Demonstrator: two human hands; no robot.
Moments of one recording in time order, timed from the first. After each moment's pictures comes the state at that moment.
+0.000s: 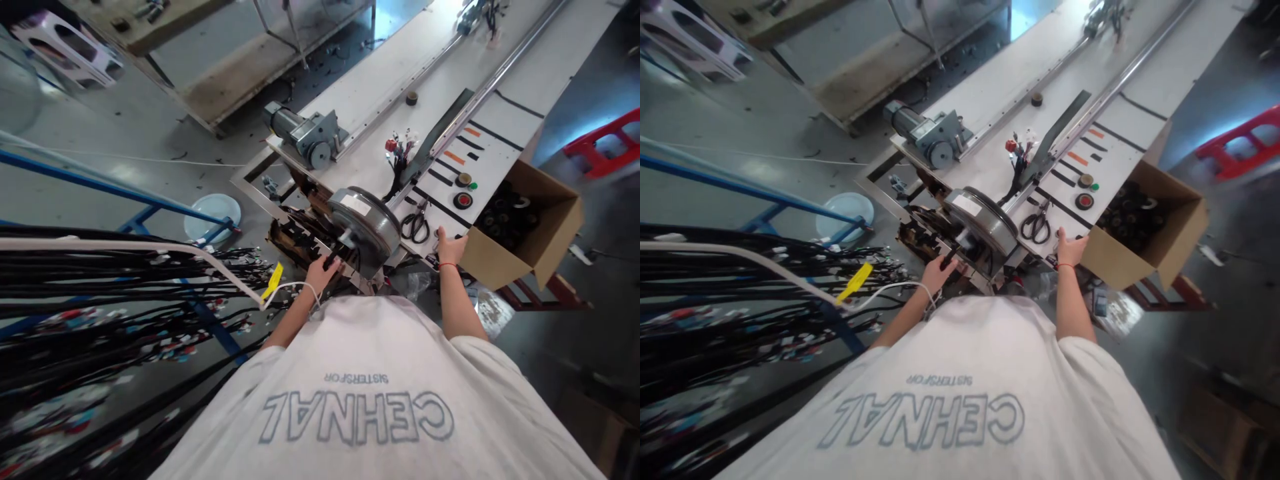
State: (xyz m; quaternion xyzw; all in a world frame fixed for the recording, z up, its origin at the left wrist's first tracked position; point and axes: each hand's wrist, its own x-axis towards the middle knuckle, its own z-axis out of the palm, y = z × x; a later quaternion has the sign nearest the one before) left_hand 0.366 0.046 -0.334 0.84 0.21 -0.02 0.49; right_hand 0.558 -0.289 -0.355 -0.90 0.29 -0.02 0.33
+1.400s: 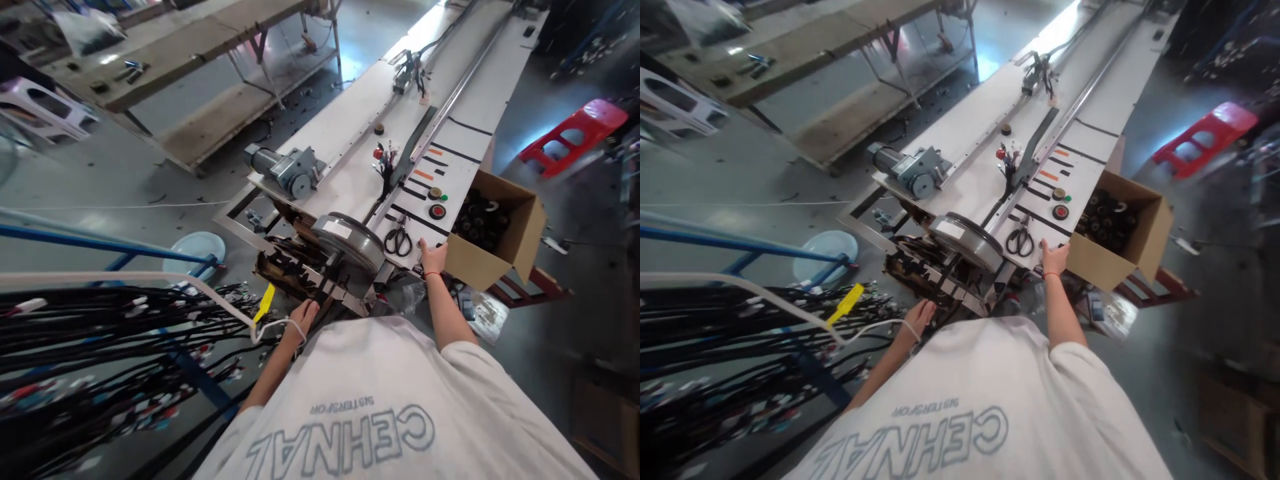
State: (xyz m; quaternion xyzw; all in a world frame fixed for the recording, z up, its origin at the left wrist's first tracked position) left_hand 0.309 0.064 -0.349 0.80 0.20 -0.08 0.56; right_hand 0.552 -0.288 -0.351 -0.89 0.30 -0.03 0.35
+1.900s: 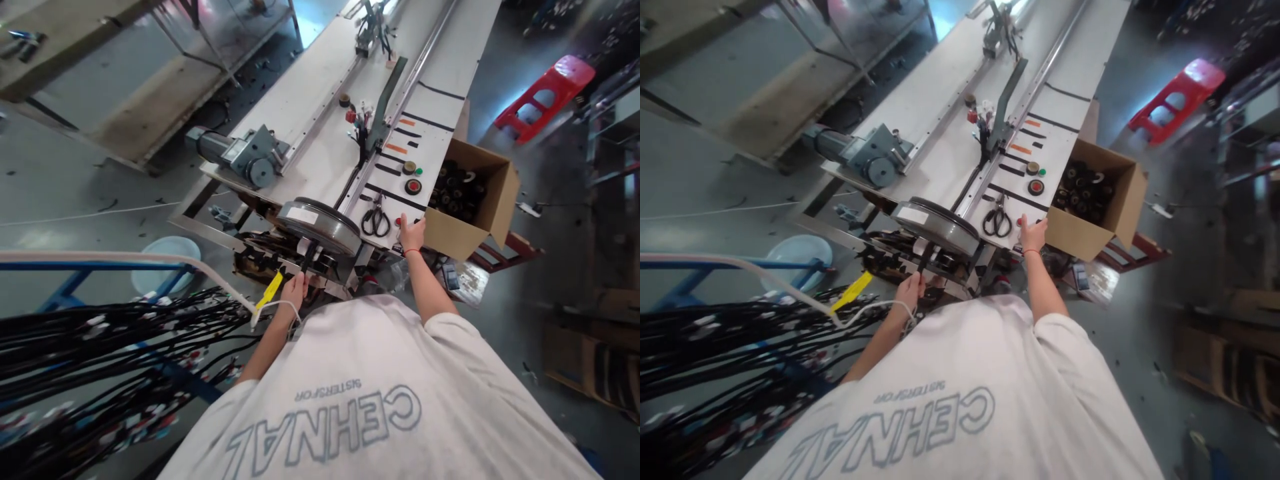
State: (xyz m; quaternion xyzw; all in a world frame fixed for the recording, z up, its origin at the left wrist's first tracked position) left_hand 0.365 0.039 -0.346 0.77 0.24 -0.06 0.59; right_hand 0.552 -0.290 -0.364 -0.89 0.29 -0.04 0.34
